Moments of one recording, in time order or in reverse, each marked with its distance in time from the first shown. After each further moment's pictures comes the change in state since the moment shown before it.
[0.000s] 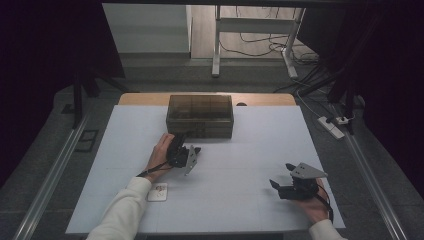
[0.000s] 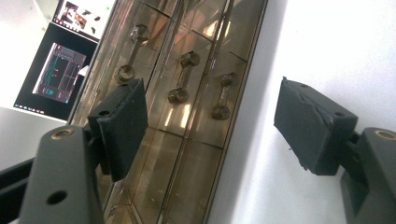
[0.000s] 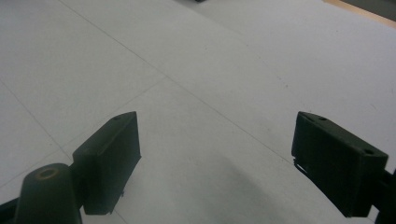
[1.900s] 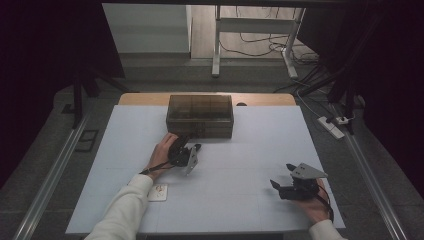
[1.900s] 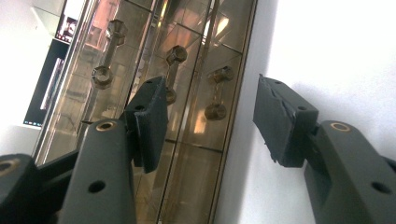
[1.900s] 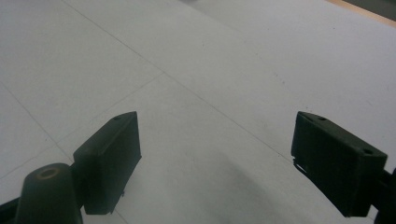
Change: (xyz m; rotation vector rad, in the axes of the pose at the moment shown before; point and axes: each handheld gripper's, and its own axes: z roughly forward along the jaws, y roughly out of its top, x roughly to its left) left arm -0.006 -0.007 0.013 -0.019 0.016 0.078; right arm 0.000 -0.001 -0.001 0.008 -0.008 -0.006
